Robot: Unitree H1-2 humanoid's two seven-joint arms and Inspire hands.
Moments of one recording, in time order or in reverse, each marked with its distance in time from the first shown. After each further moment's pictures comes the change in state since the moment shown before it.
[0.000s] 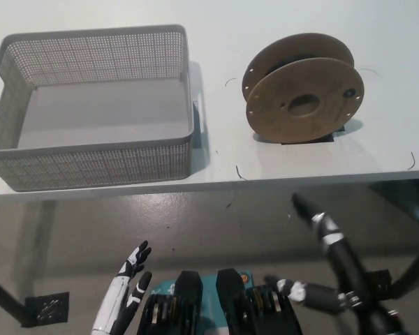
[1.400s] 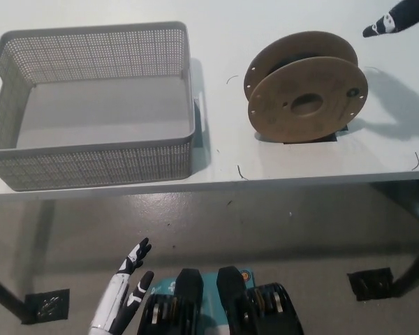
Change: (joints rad) left_arm -0.014 0.020 -0.009 0.001 0.031 -0.014 0.015; right_arm -1.176 -0.537 0.267 0.499 -0.176 0.527 0.433
